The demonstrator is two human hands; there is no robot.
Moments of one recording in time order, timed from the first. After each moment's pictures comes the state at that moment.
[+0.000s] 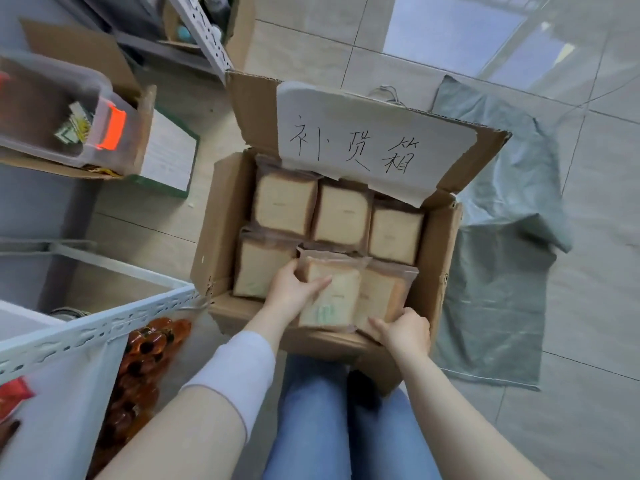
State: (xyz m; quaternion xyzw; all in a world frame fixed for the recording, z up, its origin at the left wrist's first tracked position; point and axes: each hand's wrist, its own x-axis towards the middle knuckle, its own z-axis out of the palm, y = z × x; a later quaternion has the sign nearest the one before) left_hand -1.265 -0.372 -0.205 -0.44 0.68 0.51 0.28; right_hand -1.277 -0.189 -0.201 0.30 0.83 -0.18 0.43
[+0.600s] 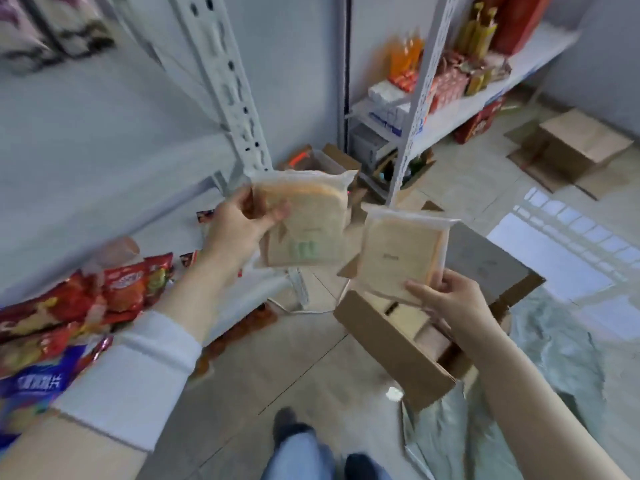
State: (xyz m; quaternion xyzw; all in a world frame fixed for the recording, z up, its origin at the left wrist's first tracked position) left_hand -0.979 -0.464 0.232 -0.40 0.67 0.54 -0.30; right_hand -1.165 -0.247 0.166 -0.14 0.75 -0.51 0.39
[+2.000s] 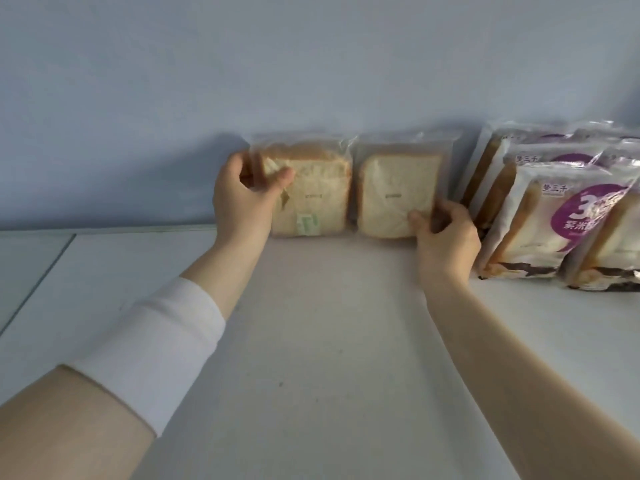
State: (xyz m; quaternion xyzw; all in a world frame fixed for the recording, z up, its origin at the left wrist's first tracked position) left_hand -0.585 -1.042 0.285 -0.59 0.50 0.23 -0.59; right_hand -0.793 -1.008 0.263 -0.41 0.70 -0.55 0.18
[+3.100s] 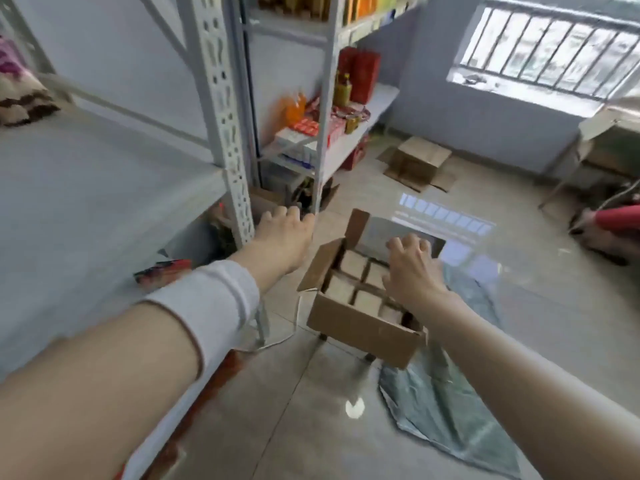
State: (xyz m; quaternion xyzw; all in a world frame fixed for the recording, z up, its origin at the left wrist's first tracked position) left_hand -0.956 -0.453 0.272 -0.12 0.99 -0.04 0.07; right_hand -1.021 -0.271 0.248 -0.23 0.97 -0.03 0.08
